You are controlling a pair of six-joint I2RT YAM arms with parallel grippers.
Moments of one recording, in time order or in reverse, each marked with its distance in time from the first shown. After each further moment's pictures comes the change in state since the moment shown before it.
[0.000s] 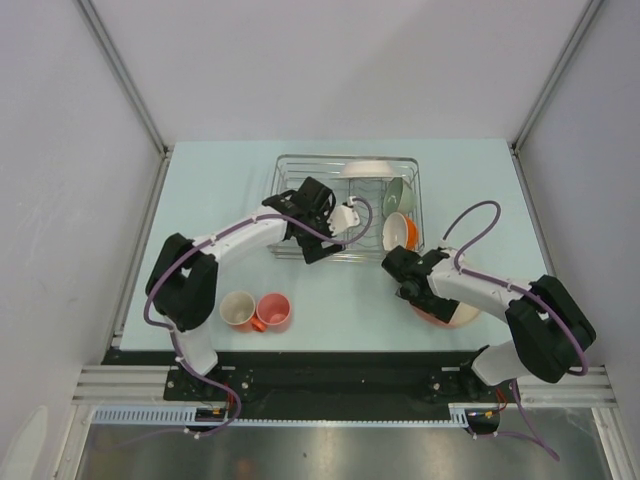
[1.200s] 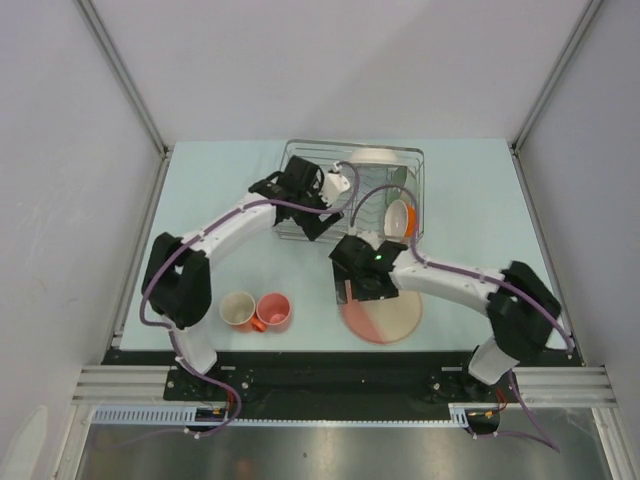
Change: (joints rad) left arm 0.066 0.037 0.109 0.068 0.009 -0.177; right arm 0.271 0.224 0.342 0.139 -0.270 -0.511
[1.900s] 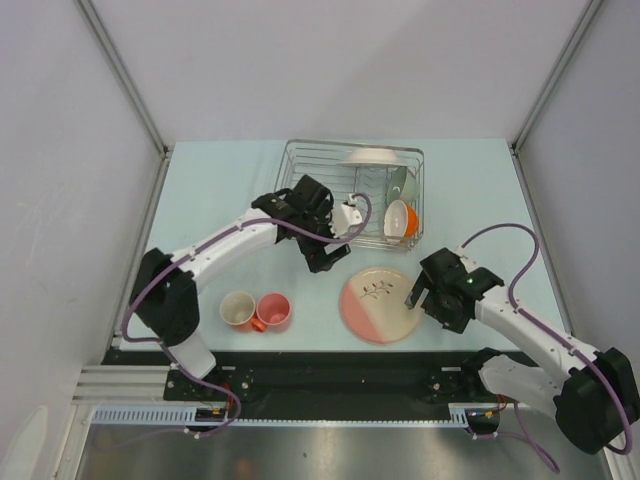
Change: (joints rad) left arm -0.106 -0.174 -0.083 -0.206 0.182 0.040; right arm -0.430 -0.644 -0.471 -0.128 -0.064 0.251
